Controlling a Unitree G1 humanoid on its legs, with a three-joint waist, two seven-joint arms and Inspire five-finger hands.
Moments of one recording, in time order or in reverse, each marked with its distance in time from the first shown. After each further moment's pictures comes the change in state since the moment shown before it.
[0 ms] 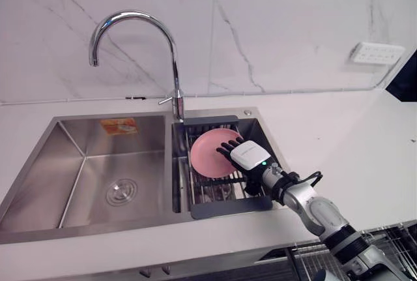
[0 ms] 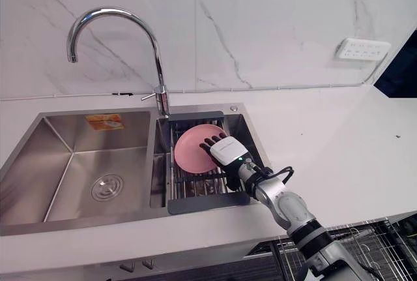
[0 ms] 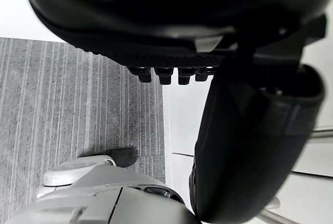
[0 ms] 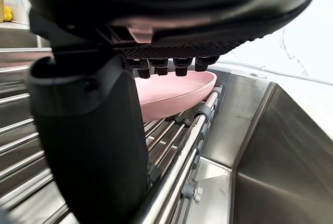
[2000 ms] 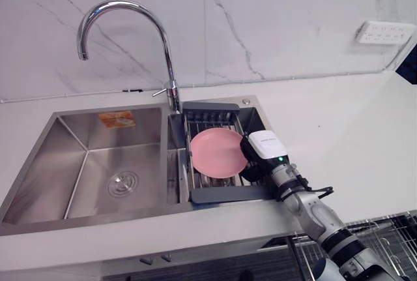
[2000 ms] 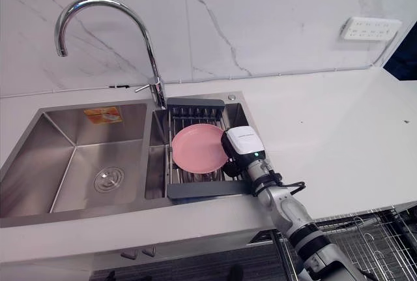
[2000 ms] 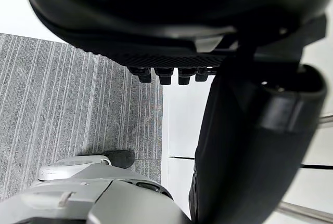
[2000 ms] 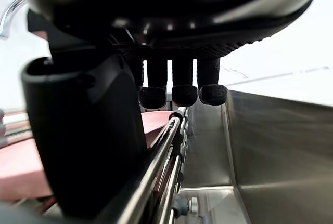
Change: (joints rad) left arm 0.014 -0.041 -0.012 -0.051 -0.071 -0.042 0.049; right arm 0.031 0.016 -0.027 0.081 0.364 0.120 -0.374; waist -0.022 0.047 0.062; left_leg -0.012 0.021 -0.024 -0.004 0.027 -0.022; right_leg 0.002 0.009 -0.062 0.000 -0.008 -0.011
